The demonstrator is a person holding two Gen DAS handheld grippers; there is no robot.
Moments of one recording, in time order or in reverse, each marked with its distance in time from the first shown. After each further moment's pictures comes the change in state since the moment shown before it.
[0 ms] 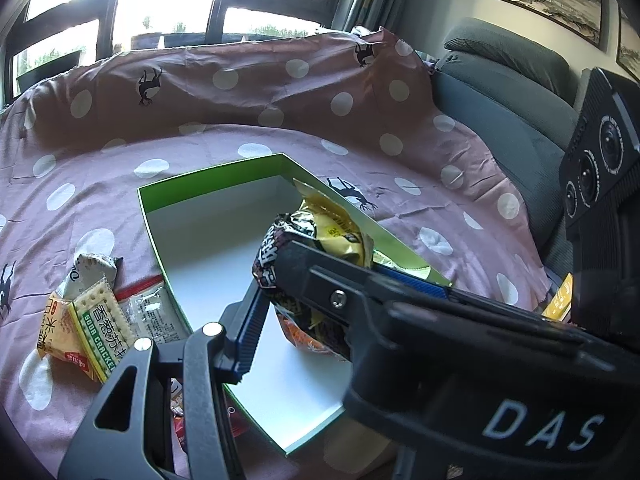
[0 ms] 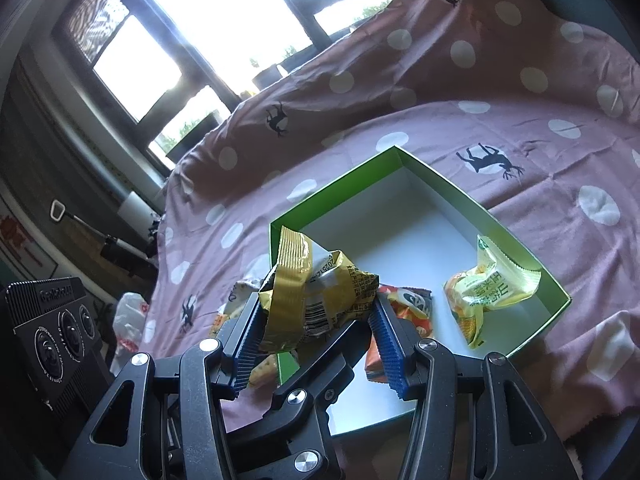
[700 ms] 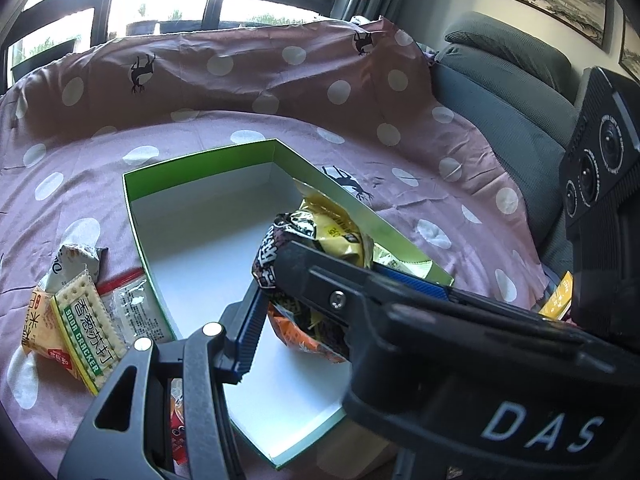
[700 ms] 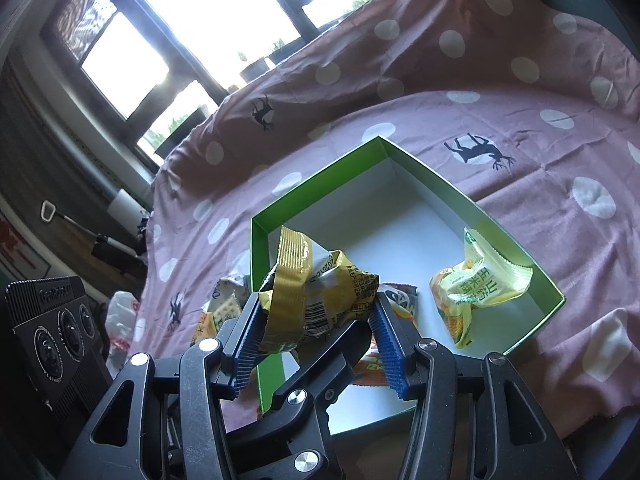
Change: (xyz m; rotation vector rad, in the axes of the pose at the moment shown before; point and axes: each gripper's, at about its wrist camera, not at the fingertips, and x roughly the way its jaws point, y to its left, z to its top) left arm 0.016 0.002 -0.001 -0.016 0.036 -0.025; right arm 0.006 -0.007 0.001 0.017 0.030 -0.035
